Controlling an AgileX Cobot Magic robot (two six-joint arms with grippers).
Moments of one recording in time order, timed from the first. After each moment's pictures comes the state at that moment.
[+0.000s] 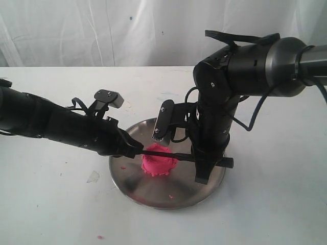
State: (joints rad) left arm -0.26 1.90 -0.97 -1.56 0.60 1.67; right arm 0.62 1.83 -1.24 -0.15 0.90 -0.61
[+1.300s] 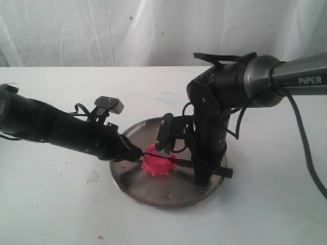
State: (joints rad) left arm -0.26 1.95 -0.98 -1.58 0.59 1.67; right arm 0.62 1.94 -1.25 -0.17 0.86 -0.60
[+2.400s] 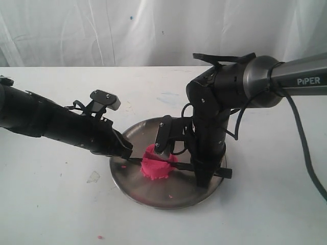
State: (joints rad) left arm -0.26 1.92 -0.99 -1.45 0.46 1.61; right arm 0.62 1.94 -1.25 -0.15 0.87 -0.65
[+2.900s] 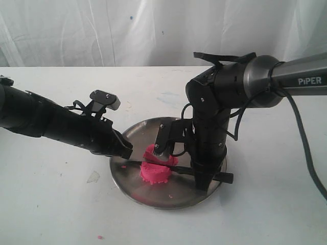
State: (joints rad) left arm -0.26 1.92 -0.99 -1.45 0.46 1.59; right arm 0.62 1.94 -1.25 -0.13 0.90 -0.63
